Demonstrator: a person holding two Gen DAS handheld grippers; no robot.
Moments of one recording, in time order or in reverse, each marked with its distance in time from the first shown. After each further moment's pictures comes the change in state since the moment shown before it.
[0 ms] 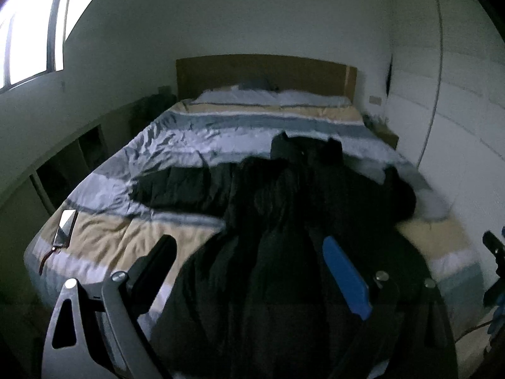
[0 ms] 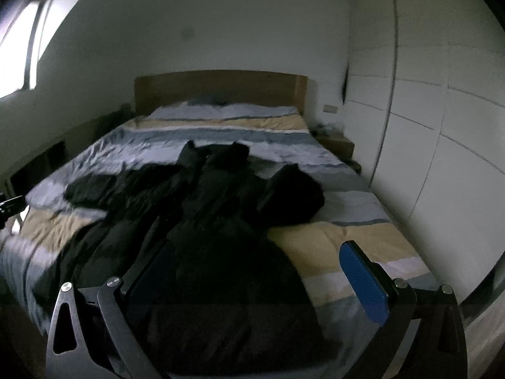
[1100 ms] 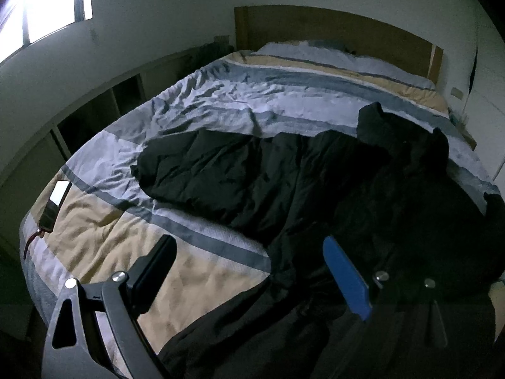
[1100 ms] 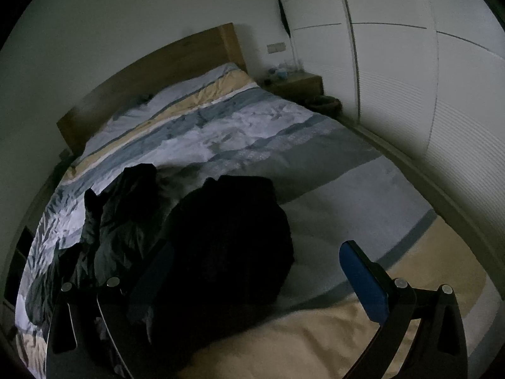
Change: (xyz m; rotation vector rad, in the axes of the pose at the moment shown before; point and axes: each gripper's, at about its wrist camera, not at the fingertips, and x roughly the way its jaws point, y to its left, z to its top) left arm 0.301 0.059 0.028 -0.145 0.212 0.282; right arm 0.361 -0.191 0.092 0.365 0.189 -0.028
